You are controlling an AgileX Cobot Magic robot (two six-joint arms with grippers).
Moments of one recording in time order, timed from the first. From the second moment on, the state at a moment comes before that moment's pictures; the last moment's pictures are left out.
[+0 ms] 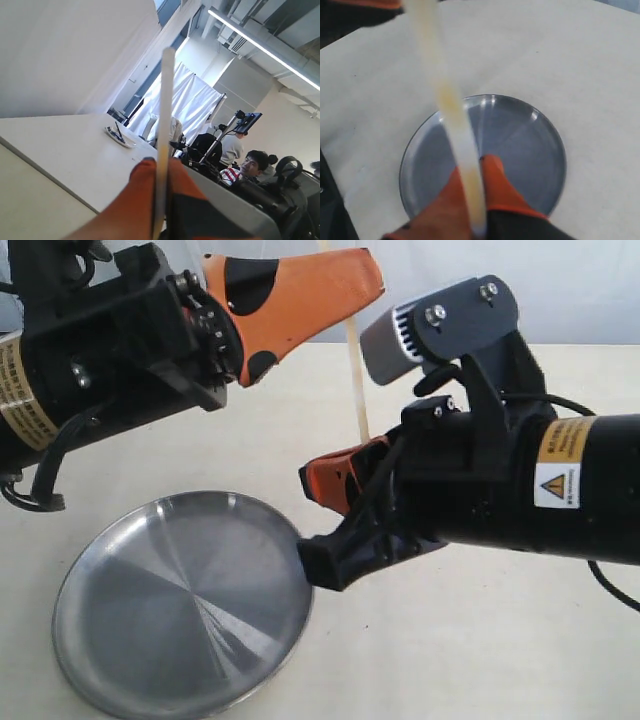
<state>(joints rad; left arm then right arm) -0.65 1.29 -0.68 0.79 -1.08 -1.34 0.83 1.11 -0.73 0.17 0.23 0.06</state>
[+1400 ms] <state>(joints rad) -0.67 0.80 -0.65 1.02 -0.25 -1.20 0.84 1.17 -0.75 0.13 0.18 0.14</state>
